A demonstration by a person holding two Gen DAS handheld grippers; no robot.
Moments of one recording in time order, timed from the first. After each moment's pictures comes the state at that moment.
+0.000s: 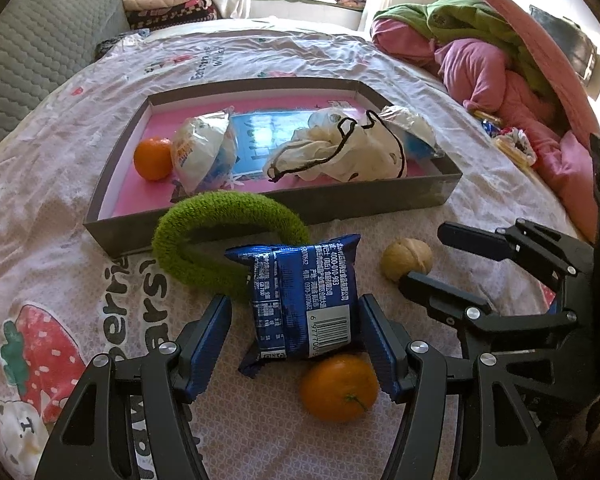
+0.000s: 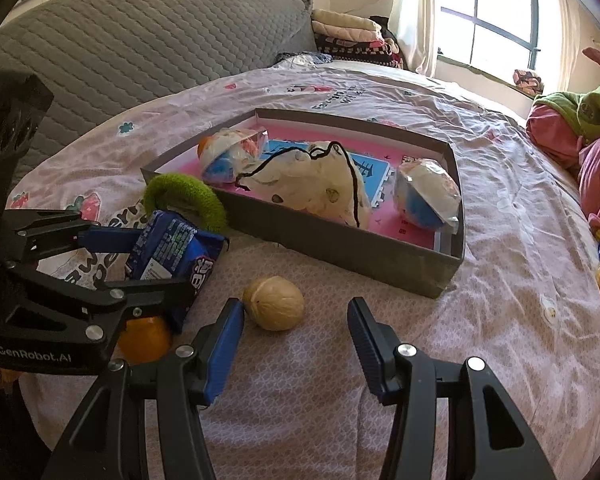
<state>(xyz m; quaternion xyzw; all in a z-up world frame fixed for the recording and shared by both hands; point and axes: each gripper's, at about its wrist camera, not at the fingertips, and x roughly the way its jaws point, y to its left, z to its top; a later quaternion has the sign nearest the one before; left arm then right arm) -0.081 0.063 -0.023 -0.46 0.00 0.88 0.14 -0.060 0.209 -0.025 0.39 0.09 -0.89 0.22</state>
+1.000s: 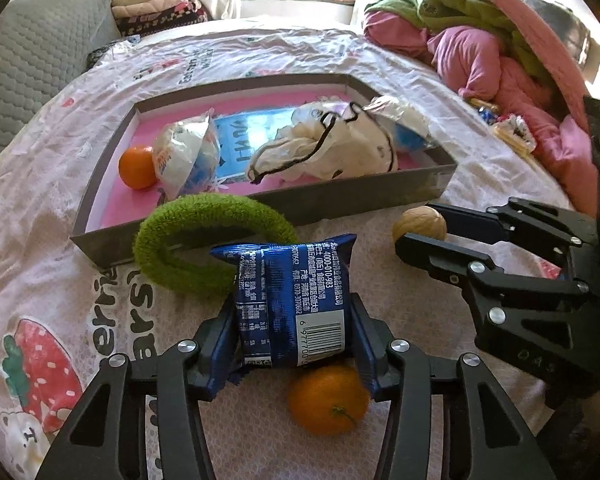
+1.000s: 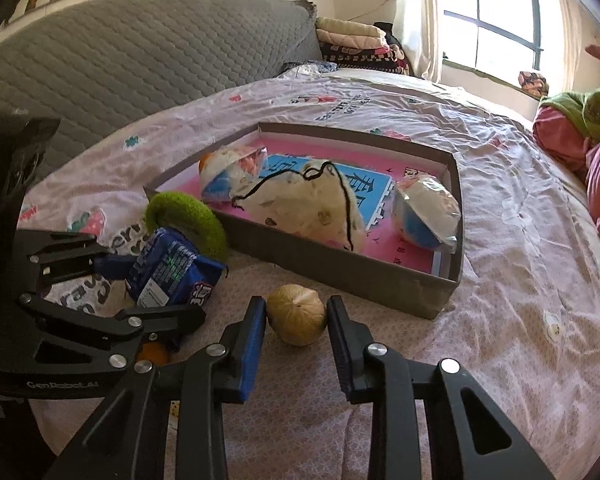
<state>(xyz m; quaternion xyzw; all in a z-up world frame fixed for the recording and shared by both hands) -0.083 0.075 -0.022 -0.45 0.02 0.88 0.14 -0.070 0.219 -0.017 0.37 0.06 -0.90 0.23</state>
